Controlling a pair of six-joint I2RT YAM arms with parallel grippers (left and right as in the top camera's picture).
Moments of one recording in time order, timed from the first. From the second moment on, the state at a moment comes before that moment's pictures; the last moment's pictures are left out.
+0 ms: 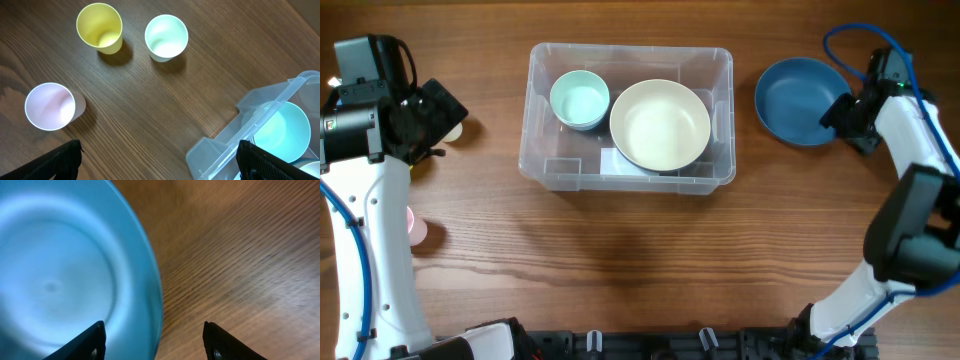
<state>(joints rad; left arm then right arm) 0.19 1.44 1.58 -1.22 -0.20 -0.58 -0.28 1.97 1.38 -0.70 0.08 0.41</state>
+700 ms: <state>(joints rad) 0.19 1.44 1.58 -1.22 -0.20 -0.58 -0.28 1.89 1.38 -0.75 0.05 0.37</state>
